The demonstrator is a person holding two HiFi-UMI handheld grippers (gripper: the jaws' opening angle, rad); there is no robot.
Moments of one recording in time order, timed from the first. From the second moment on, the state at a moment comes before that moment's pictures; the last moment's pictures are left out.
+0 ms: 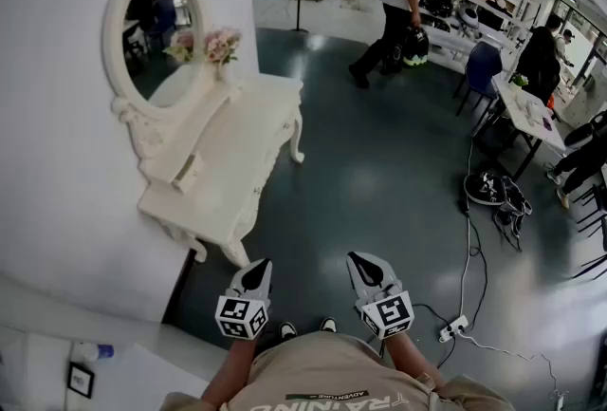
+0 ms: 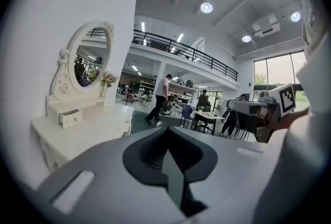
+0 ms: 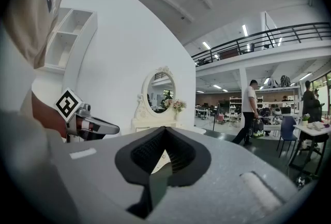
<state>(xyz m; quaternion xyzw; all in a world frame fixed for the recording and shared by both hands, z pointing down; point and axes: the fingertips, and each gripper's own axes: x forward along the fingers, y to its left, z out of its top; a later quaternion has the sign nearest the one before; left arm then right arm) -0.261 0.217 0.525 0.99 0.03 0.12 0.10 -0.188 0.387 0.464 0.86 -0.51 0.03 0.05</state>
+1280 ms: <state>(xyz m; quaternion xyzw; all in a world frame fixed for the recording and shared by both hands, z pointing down) -0.206 0.171 0.576 0.97 0.03 0.18 0.15 -0.136 0.303 0.519 0.82 -0.56 0.11 0.03</state>
